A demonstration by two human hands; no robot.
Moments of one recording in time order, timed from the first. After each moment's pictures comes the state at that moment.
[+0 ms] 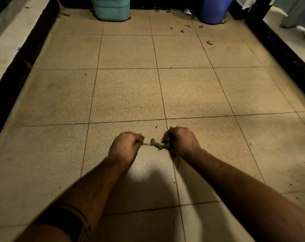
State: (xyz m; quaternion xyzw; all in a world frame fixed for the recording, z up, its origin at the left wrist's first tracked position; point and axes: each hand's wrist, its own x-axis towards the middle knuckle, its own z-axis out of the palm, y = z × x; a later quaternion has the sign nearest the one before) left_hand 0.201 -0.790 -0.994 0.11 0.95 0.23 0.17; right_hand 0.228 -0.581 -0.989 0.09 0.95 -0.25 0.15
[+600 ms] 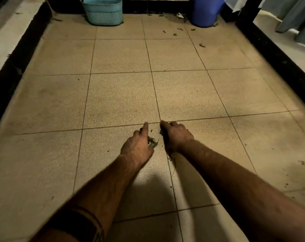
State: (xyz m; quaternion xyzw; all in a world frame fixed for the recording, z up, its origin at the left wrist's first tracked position) left_hand 0.195 -0.737 -0.983 0.13 0.95 0.18 0.23; right_hand 0.196 -0.571 -0.994 0.05 0.97 -0.10 0.20
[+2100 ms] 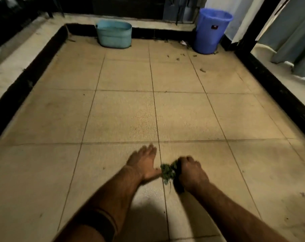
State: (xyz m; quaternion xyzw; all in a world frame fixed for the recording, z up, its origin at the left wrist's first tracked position) left_hand 0.182 -0.715 -1.010 0.25 0.93 0.07 0.26; right_hand 0.256 -0.542 -0.996 0.15 0.96 -0.14 0.21
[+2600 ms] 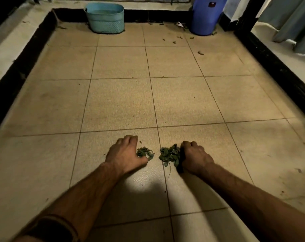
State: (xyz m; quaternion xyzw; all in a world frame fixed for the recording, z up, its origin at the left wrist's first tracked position) left_hand 0.198 -0.764 -0.990 0.17 0.96 0.09 0.21; right_hand 0.261 -0.529 -0.982 0.15 0.95 -0.11 0.25
